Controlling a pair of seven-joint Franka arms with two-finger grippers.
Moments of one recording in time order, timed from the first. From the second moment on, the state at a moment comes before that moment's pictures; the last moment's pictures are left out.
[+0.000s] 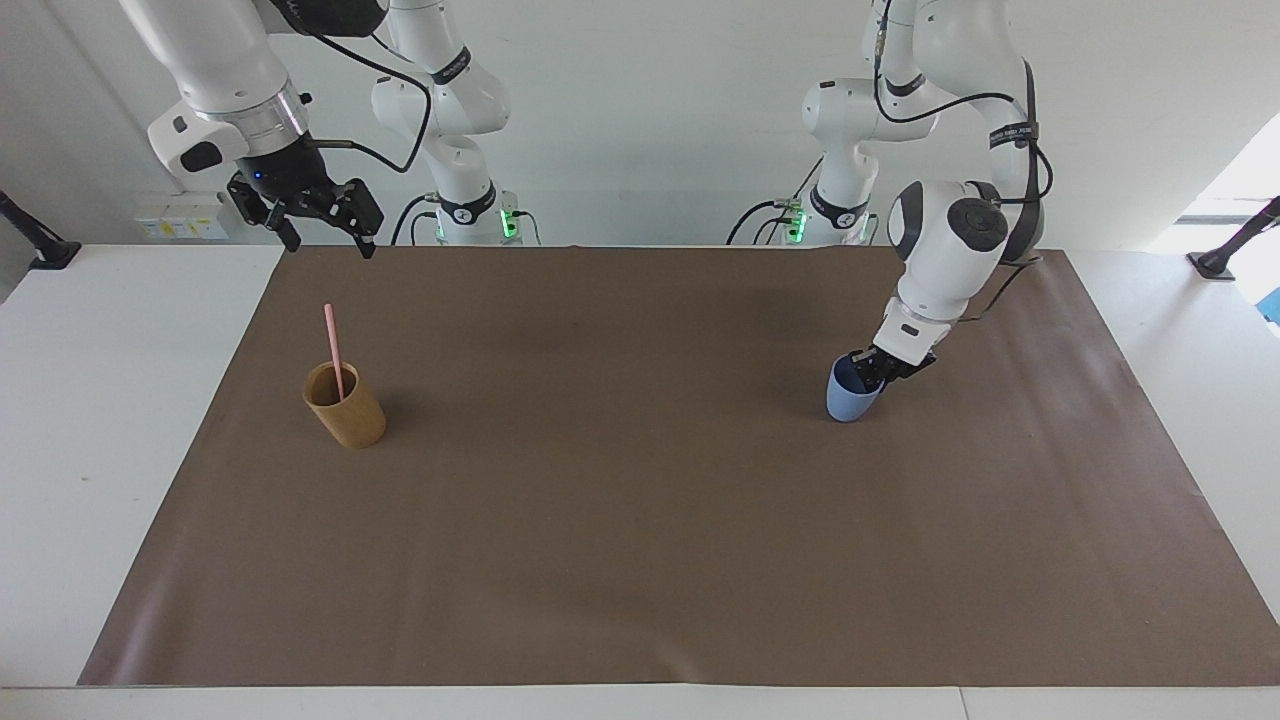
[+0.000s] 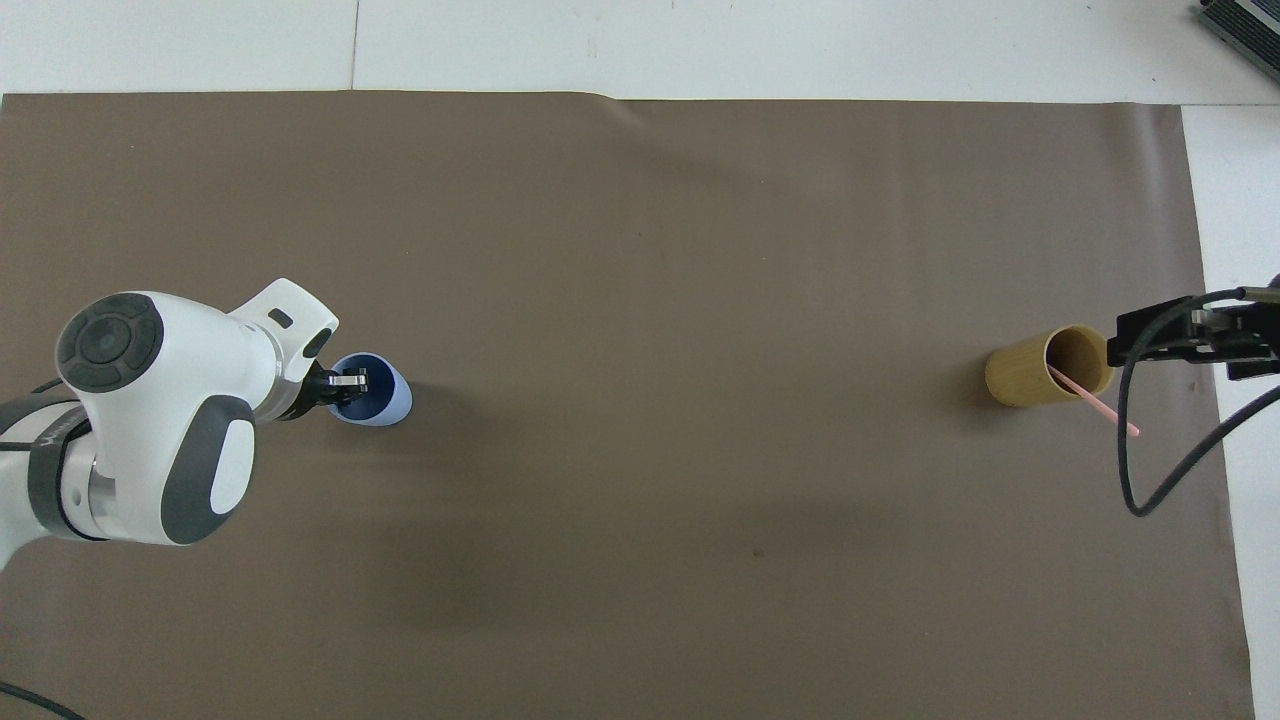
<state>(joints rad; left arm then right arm) -0.13 0.04 -0.07 -2.21 -0.04 2.27 -0.23 -0.01 -0.04 -0.01 -1.58 0.00 1.50 0.12</state>
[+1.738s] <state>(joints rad) -0.69 0.31 -0.08 -1.76 -0.02 2.18 -0.62 -0.01 -0.04 -0.01 -1.58 0.00 1.54 0.12</state>
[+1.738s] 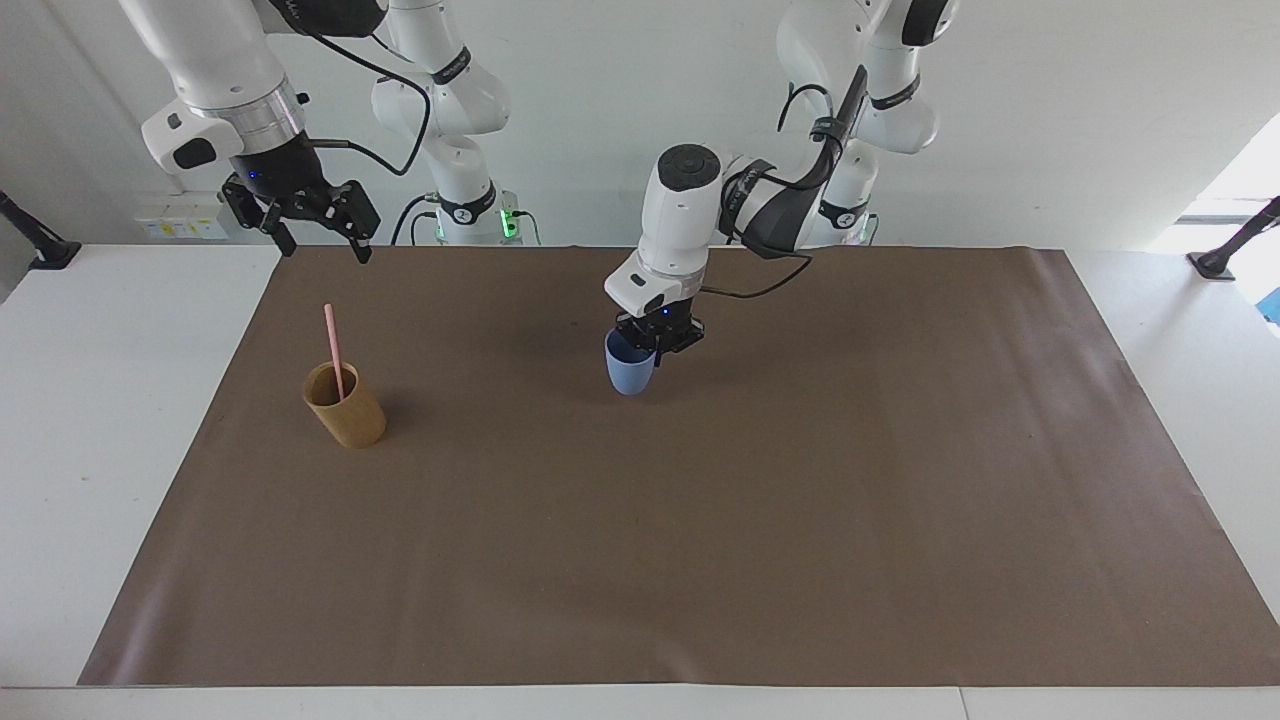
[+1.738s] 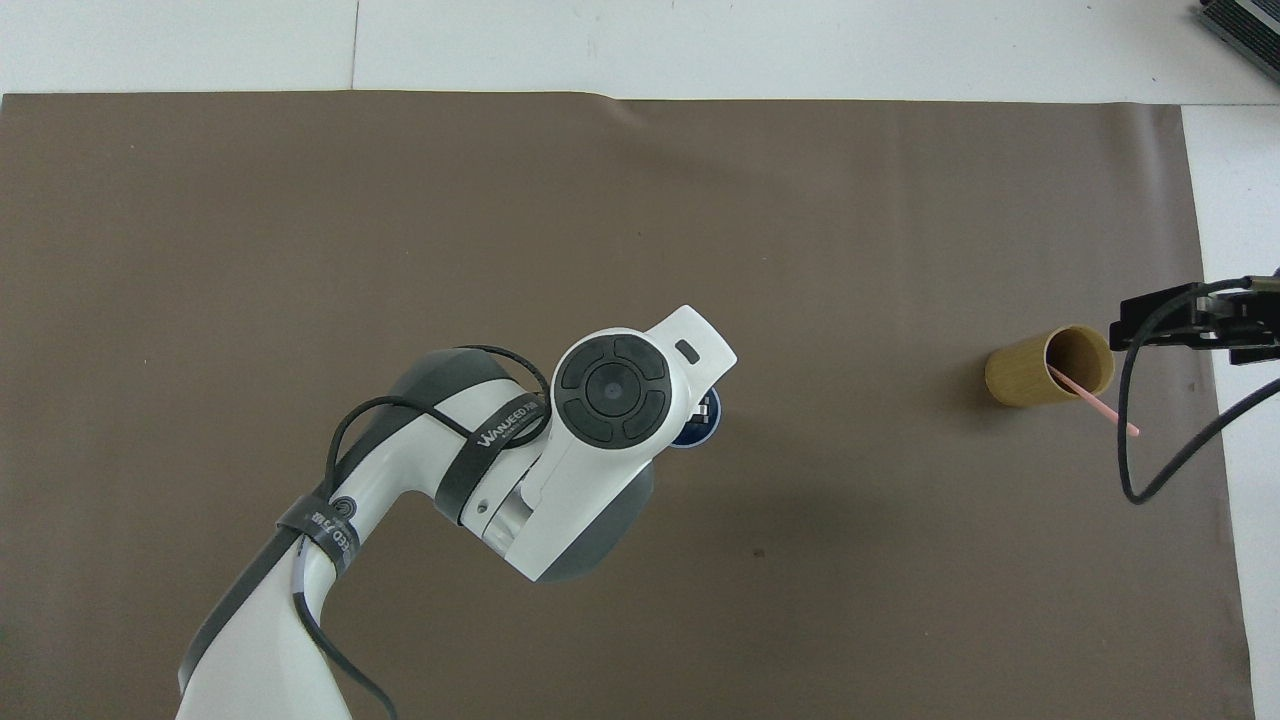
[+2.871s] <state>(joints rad) -0.76 0.42 -0.07 -1.69 -0.02 2.20 -0.71 -0.01 -0.04 -0.01 -1.58 0.00 1.54 0.12</state>
